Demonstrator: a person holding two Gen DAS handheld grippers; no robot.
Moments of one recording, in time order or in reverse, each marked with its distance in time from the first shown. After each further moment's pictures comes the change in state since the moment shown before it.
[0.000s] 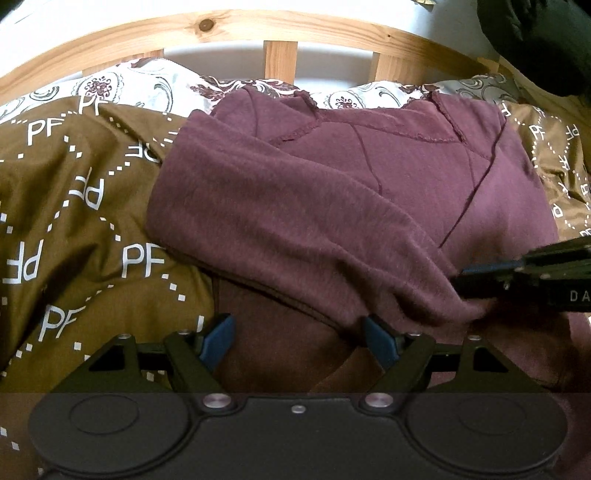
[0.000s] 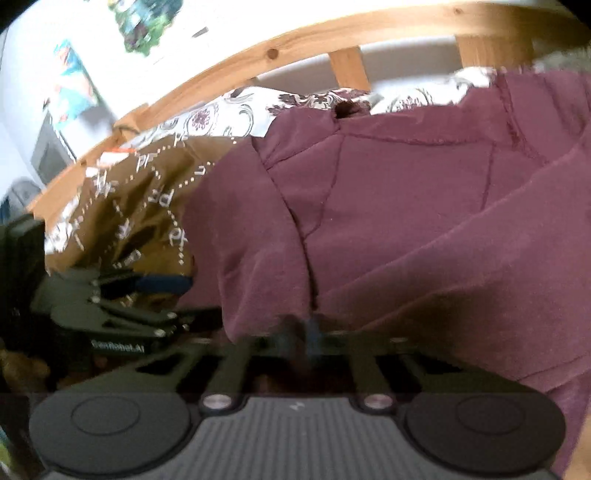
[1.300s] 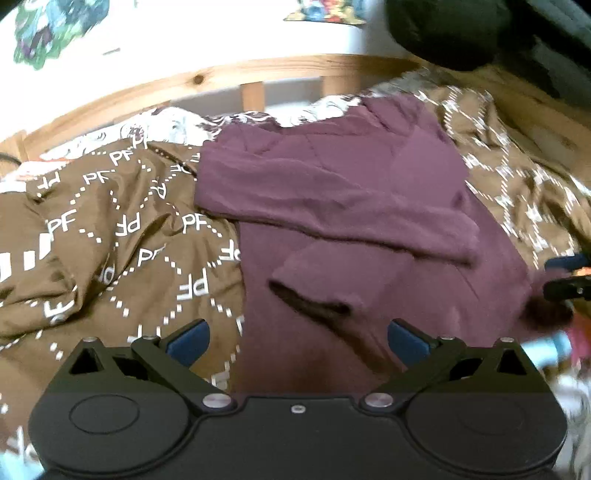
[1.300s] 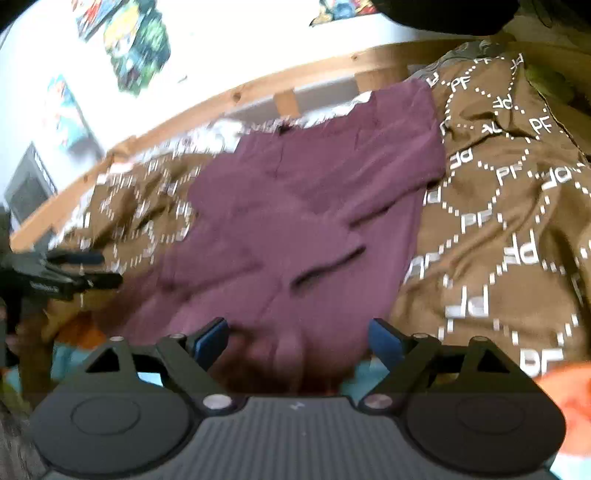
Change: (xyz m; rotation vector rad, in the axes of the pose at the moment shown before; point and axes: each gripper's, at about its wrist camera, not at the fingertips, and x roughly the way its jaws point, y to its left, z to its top) left arm -0.163 -0.017 -0.085 0.181 -0.048 0.011; right arm -0.166 0.042 -0.154 0.121 -0.118 -0.148
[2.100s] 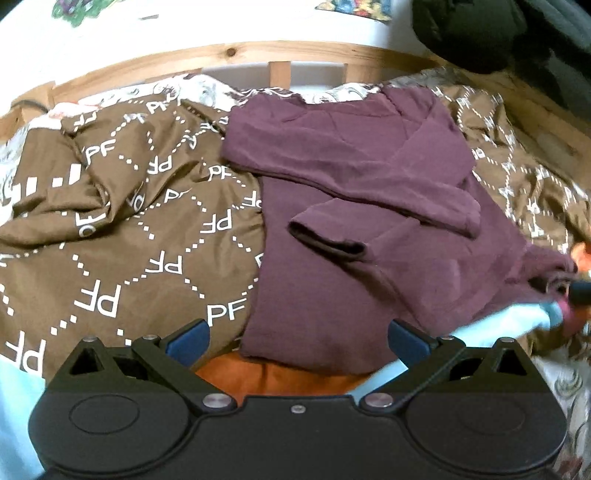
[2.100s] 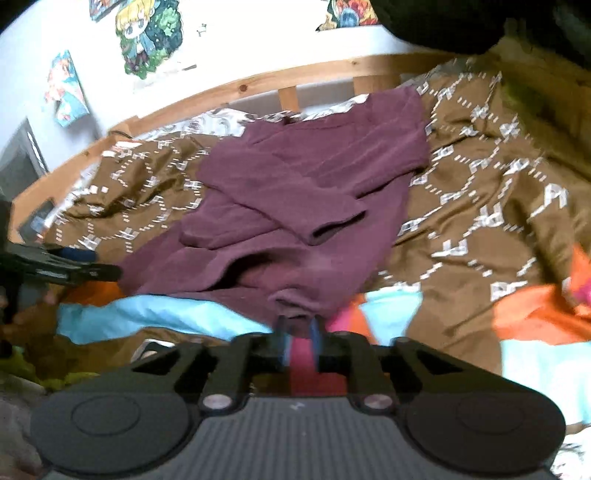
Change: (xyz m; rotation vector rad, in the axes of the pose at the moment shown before) left arm -0.014 0.023 -0.039 -0.139 0.027 -0.015; right arm -0.049 0.047 -0.046 -0.008 -0.014 -0.077
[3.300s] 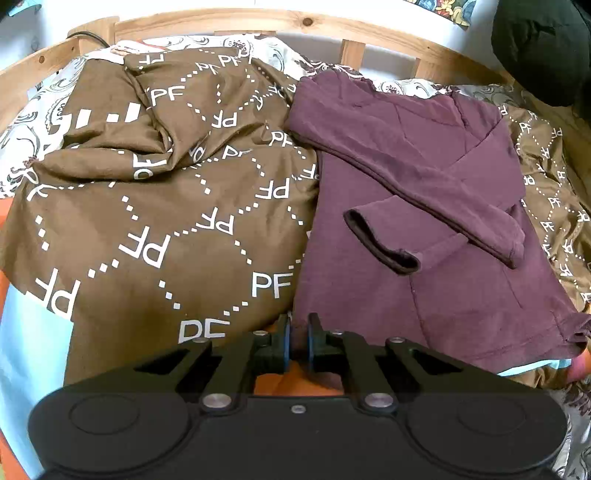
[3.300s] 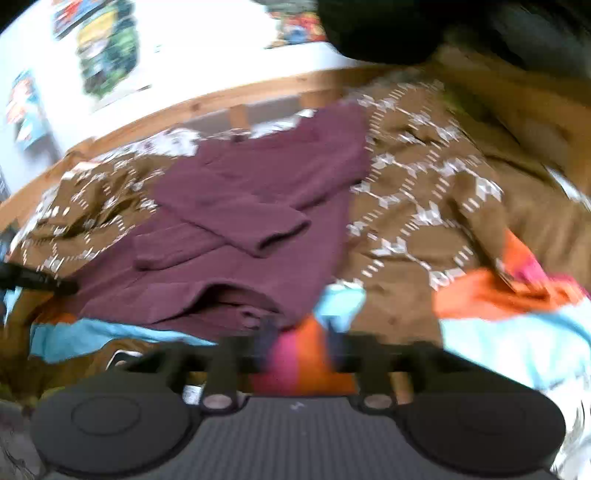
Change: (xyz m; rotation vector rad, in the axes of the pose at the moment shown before) left arm -0.002 0.028 0.001 -0.203 0.098 0.084; right arm -0.021 0.006 -0.010 0.018 -0.075 -0.176
